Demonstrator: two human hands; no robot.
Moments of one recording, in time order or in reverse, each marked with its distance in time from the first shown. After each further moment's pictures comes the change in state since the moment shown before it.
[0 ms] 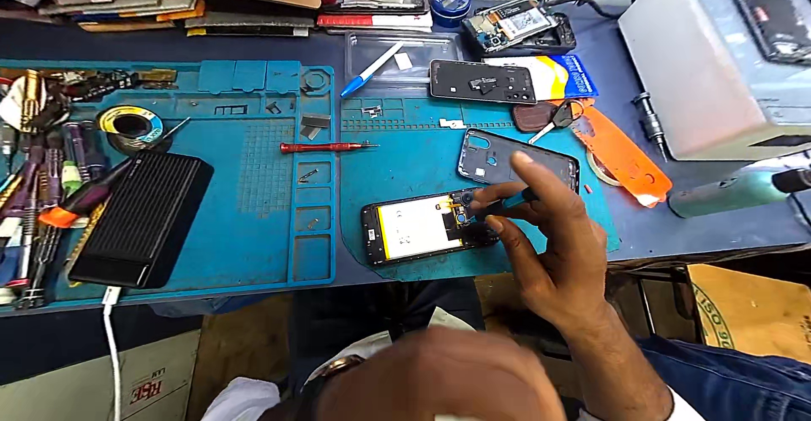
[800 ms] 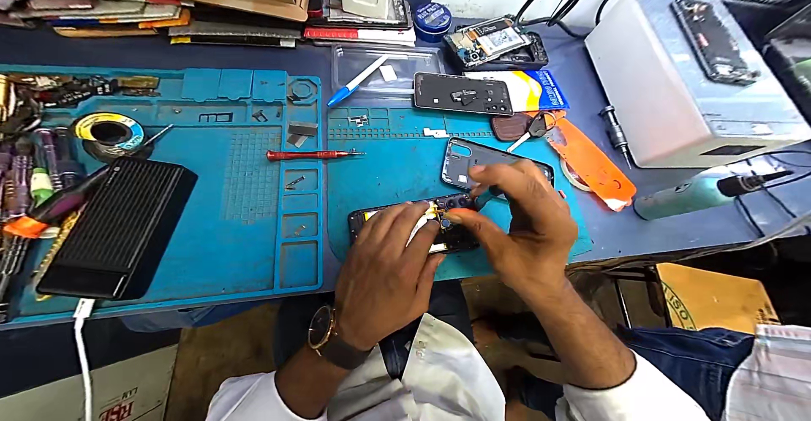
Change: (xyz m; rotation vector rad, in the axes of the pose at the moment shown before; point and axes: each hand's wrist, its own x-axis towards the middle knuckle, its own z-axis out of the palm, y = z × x) left_hand -0.004 -0.066 -0.042 1.476 0.346 -0.226; right_hand 0.019 0.014 0.007 0.134 0.116 -0.056
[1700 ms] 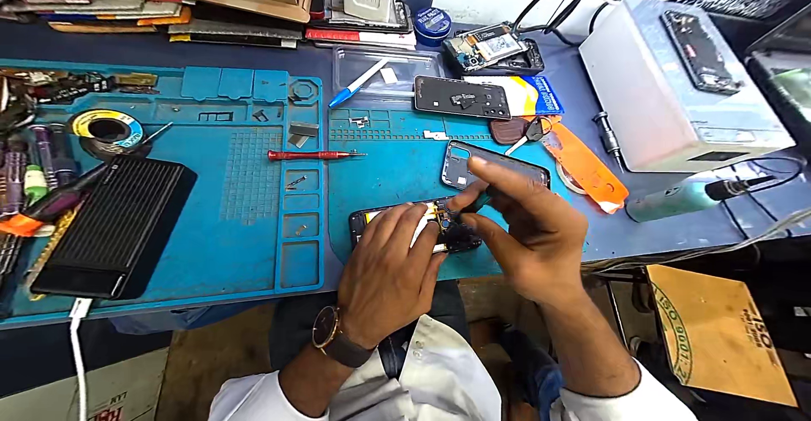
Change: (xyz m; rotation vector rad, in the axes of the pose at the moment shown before) left_hand 0.000 0.002 0.005 0.059 0.001 0.001; right_hand 0.005 -0.009 -0.004 0.146 -0.066 0.040
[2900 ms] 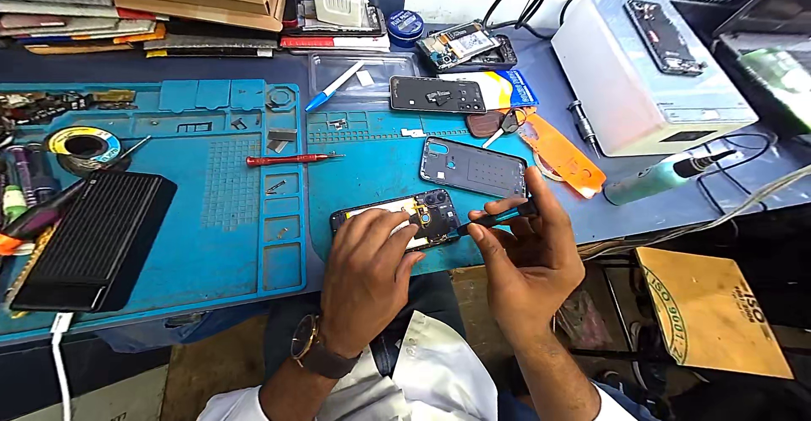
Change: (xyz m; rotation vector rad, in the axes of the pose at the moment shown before) left_hand -0.005 0.003 -0.010 -0.101 0.058 -0.048; right_hand -0.055 -0.019 0.020 -0.085 0.504 0.156
